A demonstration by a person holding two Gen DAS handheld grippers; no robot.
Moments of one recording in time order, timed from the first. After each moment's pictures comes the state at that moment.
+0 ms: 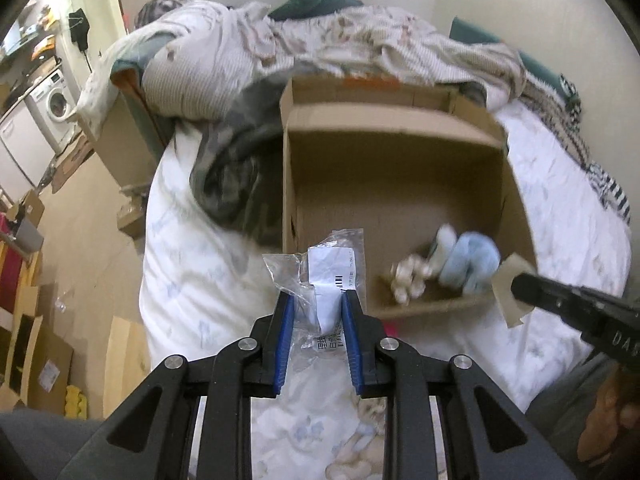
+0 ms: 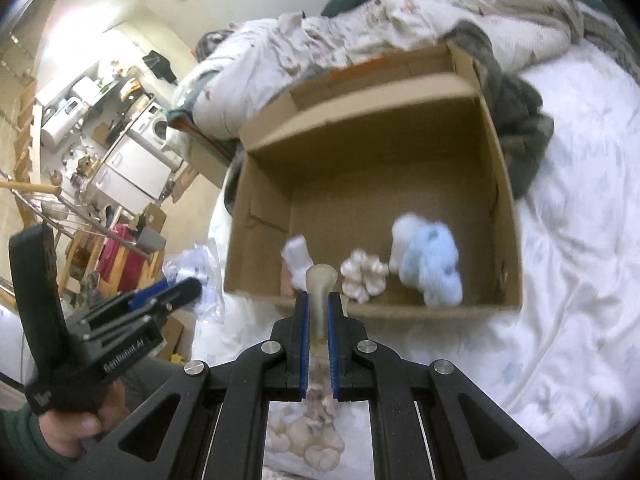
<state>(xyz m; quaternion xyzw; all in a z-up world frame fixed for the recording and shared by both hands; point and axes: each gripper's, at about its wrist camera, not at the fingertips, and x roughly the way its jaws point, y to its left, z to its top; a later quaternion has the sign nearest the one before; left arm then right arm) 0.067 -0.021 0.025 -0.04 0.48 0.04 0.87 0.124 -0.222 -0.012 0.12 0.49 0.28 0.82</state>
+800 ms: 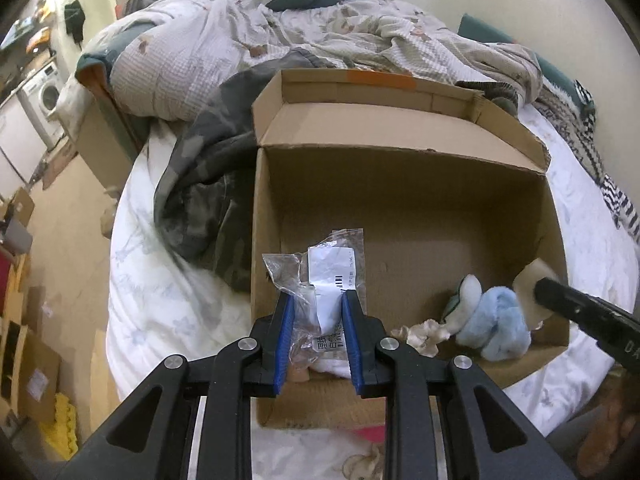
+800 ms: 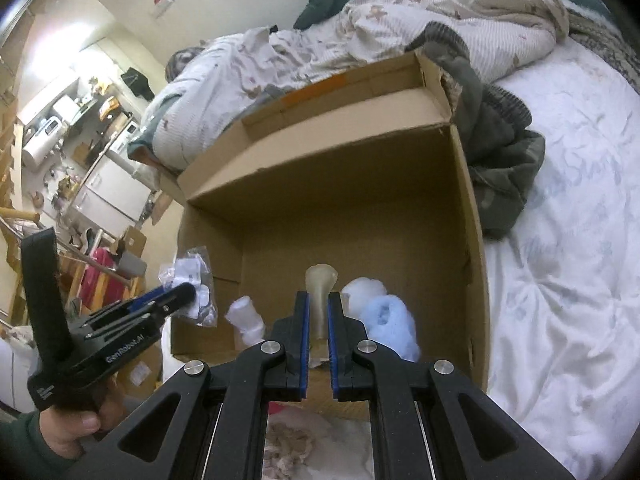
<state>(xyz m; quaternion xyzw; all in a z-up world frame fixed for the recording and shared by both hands) 0.152 -0.020 -0.021 -0.04 0.49 0.05 0.87 0.193 -0.234 -0.040 0.13 0.49 0.23 0.83</state>
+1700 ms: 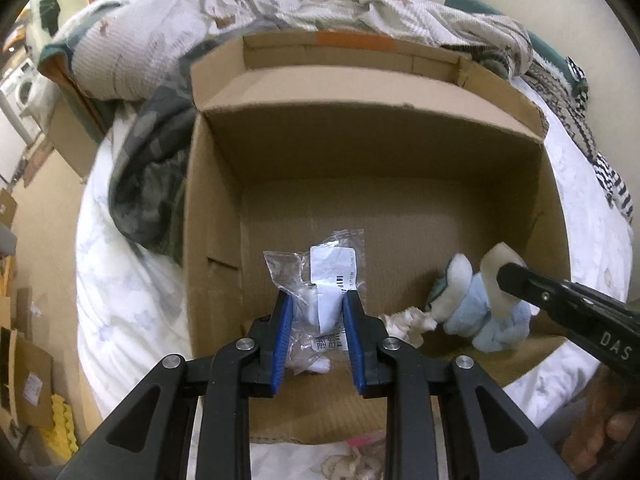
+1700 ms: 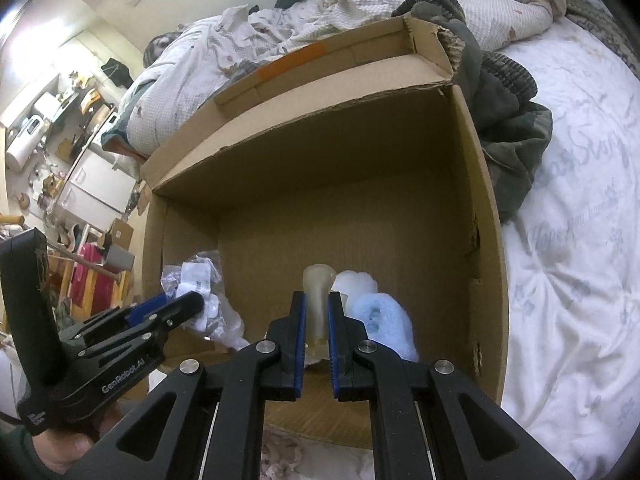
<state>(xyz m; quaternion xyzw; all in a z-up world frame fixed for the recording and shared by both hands) 0.167 -0.037 -0.049 -0.05 0.54 0.00 0.84 0.212 -0.223 -0.066 0.12 0.53 0.21 0.81</state>
